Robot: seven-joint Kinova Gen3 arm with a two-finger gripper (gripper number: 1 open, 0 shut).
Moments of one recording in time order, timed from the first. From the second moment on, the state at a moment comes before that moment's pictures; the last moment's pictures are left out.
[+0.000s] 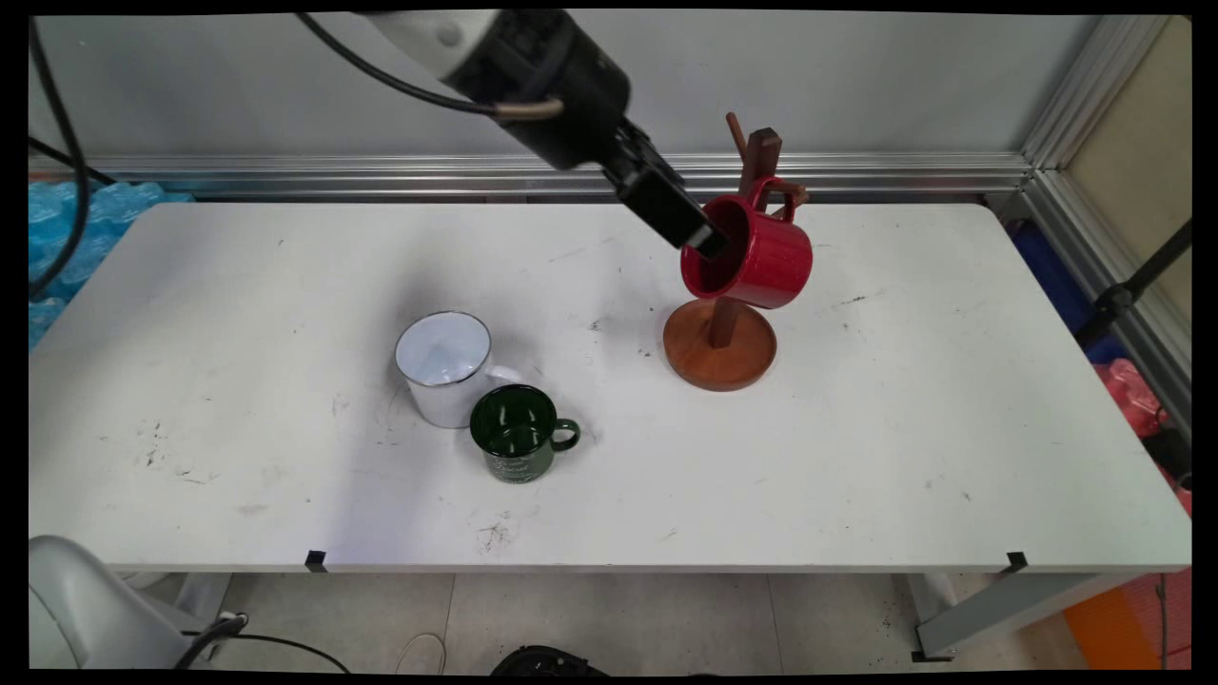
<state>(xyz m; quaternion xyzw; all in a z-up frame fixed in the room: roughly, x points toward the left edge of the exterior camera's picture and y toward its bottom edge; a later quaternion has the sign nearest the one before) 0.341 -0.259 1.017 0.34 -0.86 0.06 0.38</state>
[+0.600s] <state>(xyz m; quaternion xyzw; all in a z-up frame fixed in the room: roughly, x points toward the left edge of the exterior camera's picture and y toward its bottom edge) 0.296 -0.282 0.981 0.40 -0.84 0.05 0.36</state>
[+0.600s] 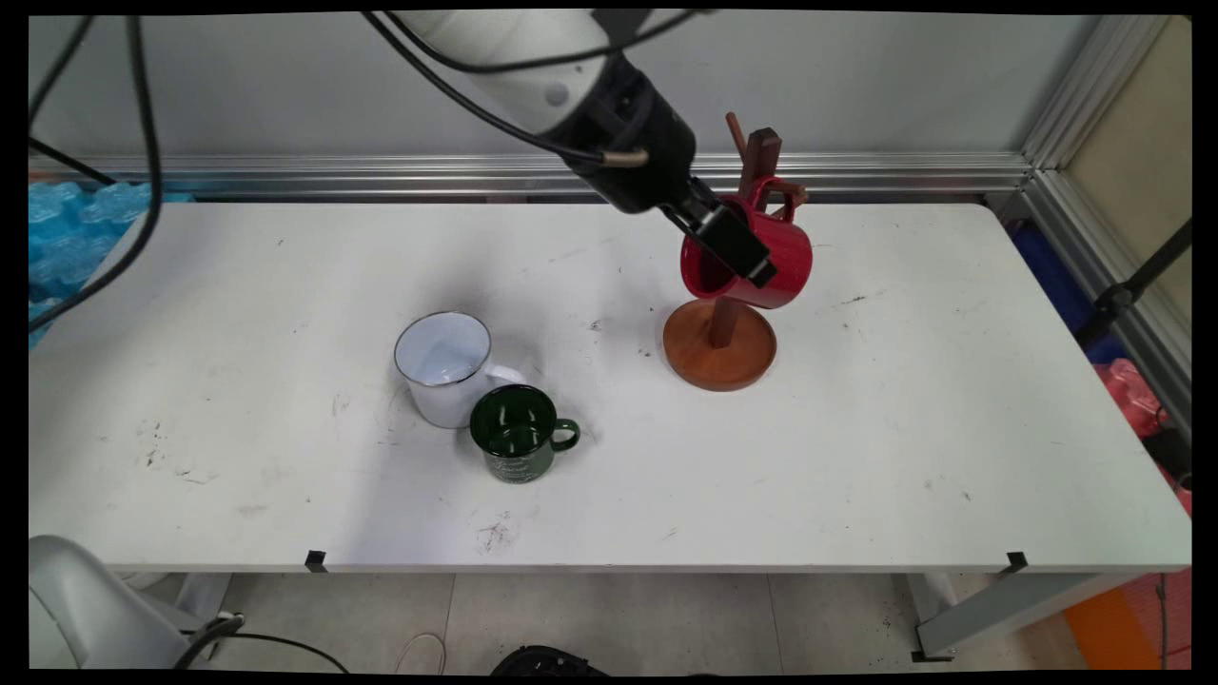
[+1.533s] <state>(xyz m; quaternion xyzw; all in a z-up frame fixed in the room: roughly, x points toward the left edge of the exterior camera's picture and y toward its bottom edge) 0.258 -0.306 0.943 0.45 -0.82 0.05 0.35</state>
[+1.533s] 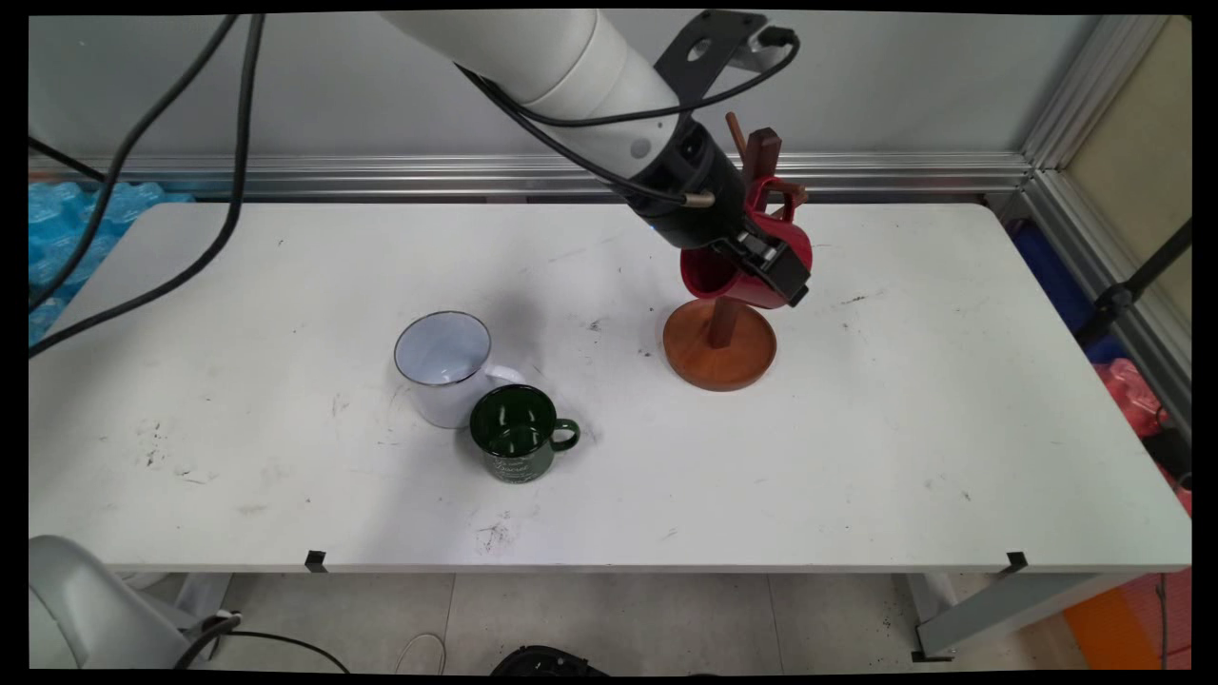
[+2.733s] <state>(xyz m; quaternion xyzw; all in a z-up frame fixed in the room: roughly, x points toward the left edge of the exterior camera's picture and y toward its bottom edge) 0.260 -0.309 0.937 0.47 -0.81 0.06 0.35</state>
